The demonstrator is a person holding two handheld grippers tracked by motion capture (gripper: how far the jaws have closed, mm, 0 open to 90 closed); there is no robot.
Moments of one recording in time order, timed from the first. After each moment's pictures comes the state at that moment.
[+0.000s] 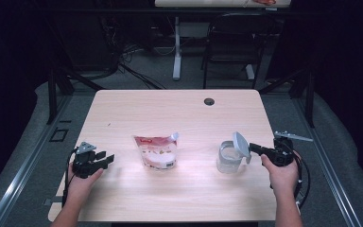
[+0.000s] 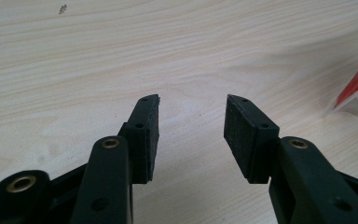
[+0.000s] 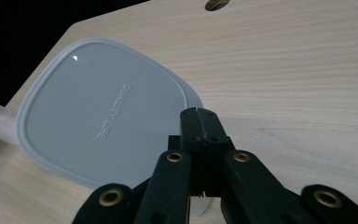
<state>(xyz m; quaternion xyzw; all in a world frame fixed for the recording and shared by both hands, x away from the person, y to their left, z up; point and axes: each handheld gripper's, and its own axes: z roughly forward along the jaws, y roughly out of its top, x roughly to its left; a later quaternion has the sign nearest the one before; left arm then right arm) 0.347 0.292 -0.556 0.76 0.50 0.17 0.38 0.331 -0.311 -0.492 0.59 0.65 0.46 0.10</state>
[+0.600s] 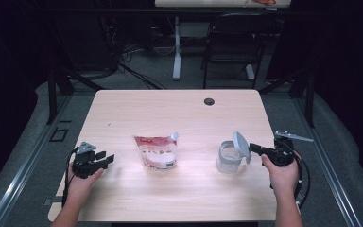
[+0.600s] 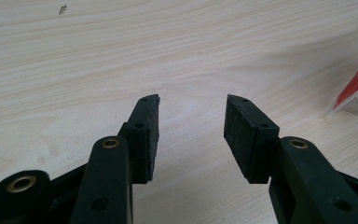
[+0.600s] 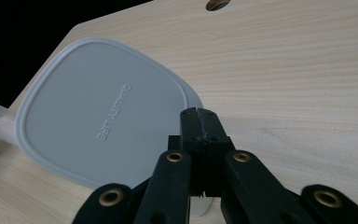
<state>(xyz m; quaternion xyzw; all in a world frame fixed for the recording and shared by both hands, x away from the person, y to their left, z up) 0.347 0.292 -0.556 0.76 0.50 0.18 0.37 0.332 -0.312 -0.494 0.59 0.65 0.47 0.10</state>
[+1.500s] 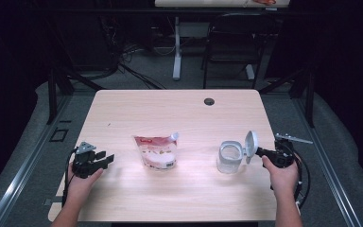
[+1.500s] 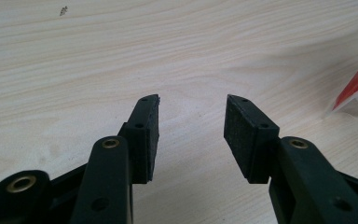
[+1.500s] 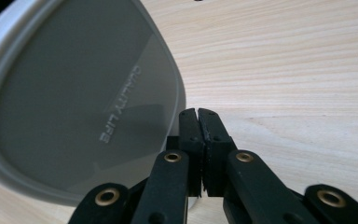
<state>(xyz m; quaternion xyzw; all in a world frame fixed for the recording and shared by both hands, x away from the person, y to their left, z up) 0.346 0.293 -0.555 0.76 0.50 0.18 0.38 0.335 -0.320 -0.509 0.61 0.64 0.46 0.09</state>
